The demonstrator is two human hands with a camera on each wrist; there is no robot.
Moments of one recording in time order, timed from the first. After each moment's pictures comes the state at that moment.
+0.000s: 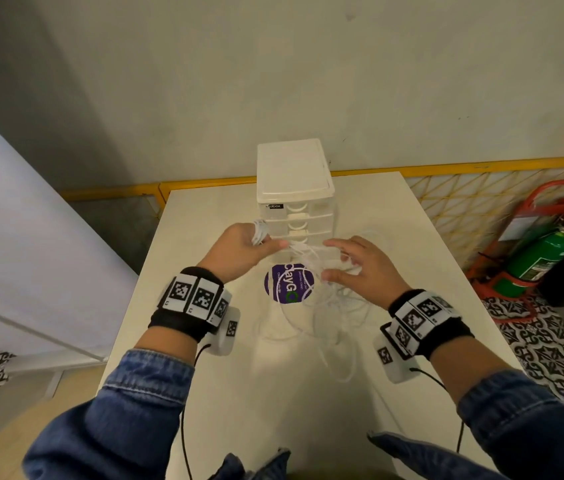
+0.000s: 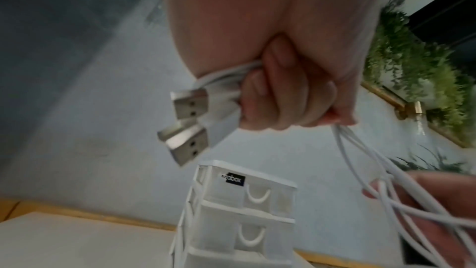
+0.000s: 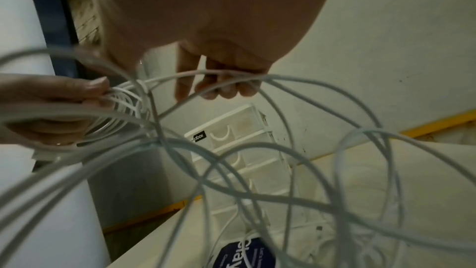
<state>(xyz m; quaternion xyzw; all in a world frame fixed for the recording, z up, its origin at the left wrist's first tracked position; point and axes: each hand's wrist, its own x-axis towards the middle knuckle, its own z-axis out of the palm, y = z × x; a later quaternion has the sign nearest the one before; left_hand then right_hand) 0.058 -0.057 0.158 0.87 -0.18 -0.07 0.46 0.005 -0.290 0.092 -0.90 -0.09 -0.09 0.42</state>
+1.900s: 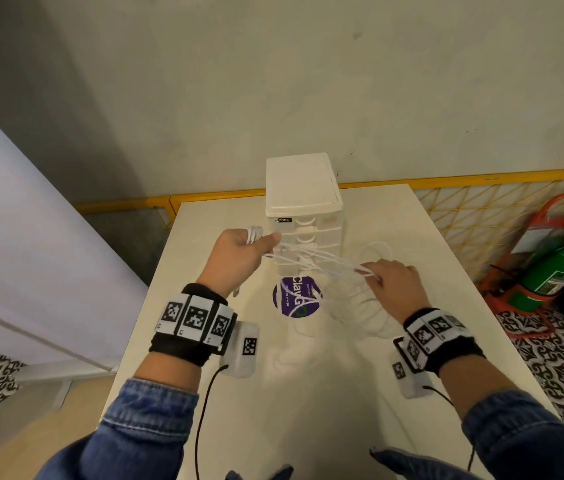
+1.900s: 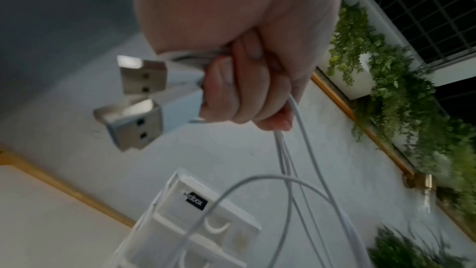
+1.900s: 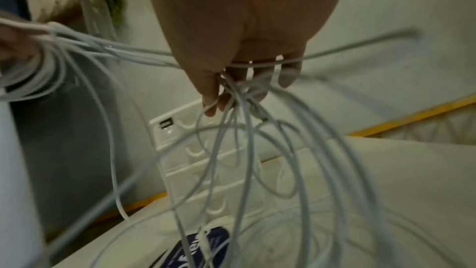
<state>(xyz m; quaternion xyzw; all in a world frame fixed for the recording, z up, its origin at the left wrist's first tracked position) 0.054 -0.054 0.176 0.83 -0.05 -0.04 0.56 0.015 -0.313 0.071 -0.98 0.03 -0.09 0.15</state>
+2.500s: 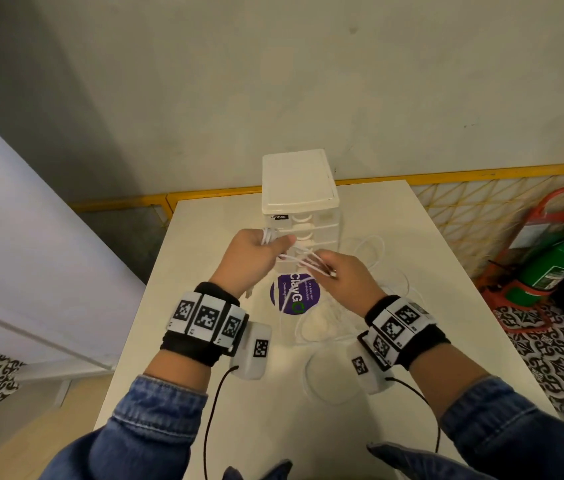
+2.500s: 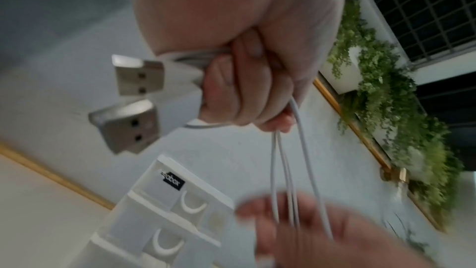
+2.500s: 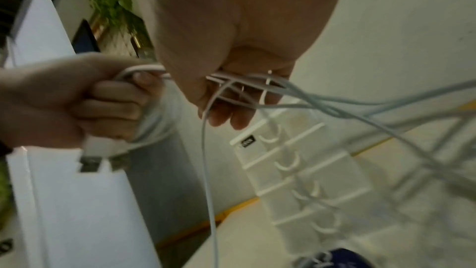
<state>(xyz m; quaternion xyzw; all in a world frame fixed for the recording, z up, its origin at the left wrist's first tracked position) 0.044 -0.074 0.178 0.83 -0.08 -0.07 0.55 0.020 -0.249 0.099 -0.90 -0.10 -0.09 0.42</state>
